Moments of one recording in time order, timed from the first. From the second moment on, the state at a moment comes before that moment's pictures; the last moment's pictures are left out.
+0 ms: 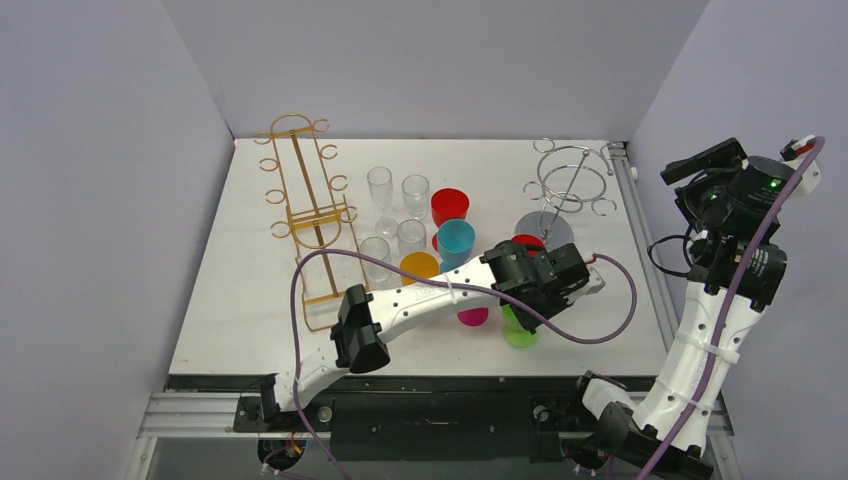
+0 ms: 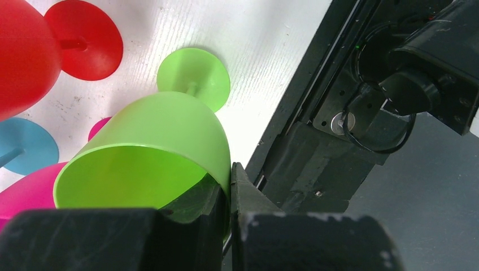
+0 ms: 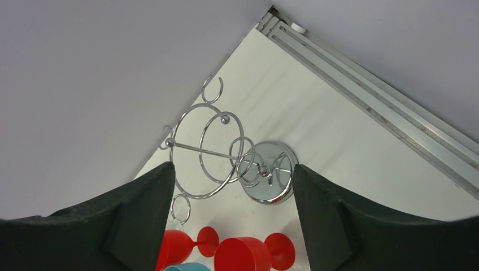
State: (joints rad) left arm -1.30 2.33 2.49 -1.24 0.01 -0.18; right arm -0.44 1.07 1.62 -0.93 -0.03 0.65
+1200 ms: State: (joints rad) left arm -1.30 2.26 2.50 -1.22 0.01 -0.19; right arm -0.45 1.07 1.63 -0.93 -0.09 0.64
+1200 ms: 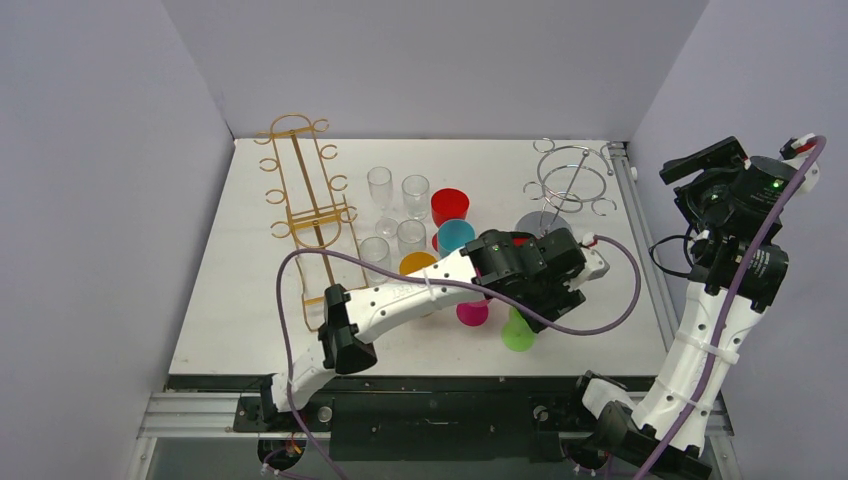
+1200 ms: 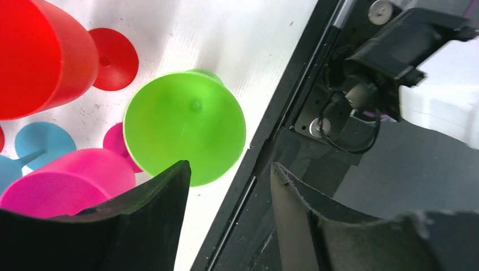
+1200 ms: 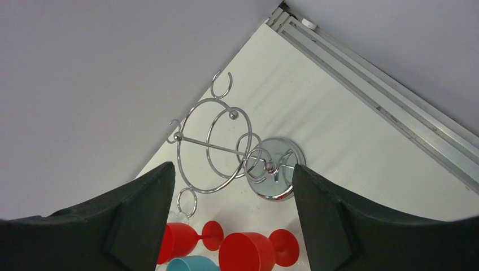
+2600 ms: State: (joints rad) left arm -0.62 1.47 1.99 -0.94 -0.29 -0.39; right arm 0.28 1.11 1.66 -0.88 0.19 0.64
